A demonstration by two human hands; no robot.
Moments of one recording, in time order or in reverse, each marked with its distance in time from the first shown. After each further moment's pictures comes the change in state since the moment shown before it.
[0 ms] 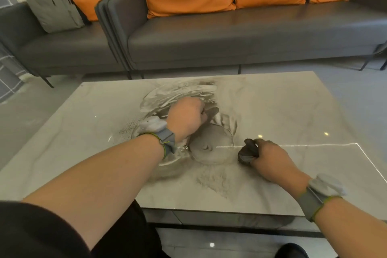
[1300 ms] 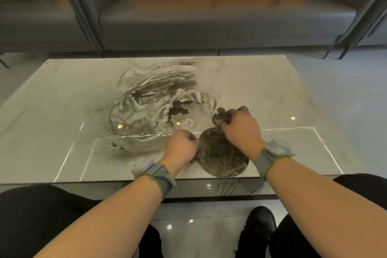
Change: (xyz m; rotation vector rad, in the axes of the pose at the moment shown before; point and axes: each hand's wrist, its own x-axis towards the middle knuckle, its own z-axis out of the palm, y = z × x) left_hand -0.115 0.062 0.073 -0.945 -0.272 -0.596; right_hand -0.010 -0.034 0.003 0.035 0.230 0.011
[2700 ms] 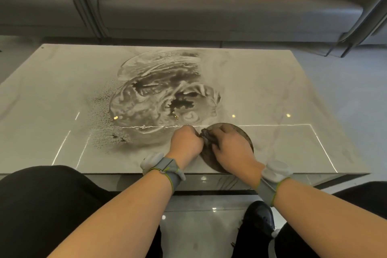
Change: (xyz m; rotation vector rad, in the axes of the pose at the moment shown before) left_hand 0.017 -0.013 0.009 0.209 0.005 0.041; right_hand -0.054 -0.006 0.041 -0.089 -0.118 -0.304
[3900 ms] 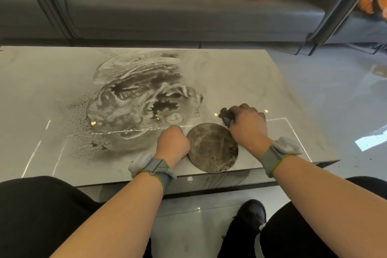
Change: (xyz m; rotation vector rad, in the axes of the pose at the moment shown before) left_hand 0.023 -0.005 0.013 0.122 -0.004 -0.023; right_hand 0.021 0.054 -0.055 -0.246 0.157 0.309
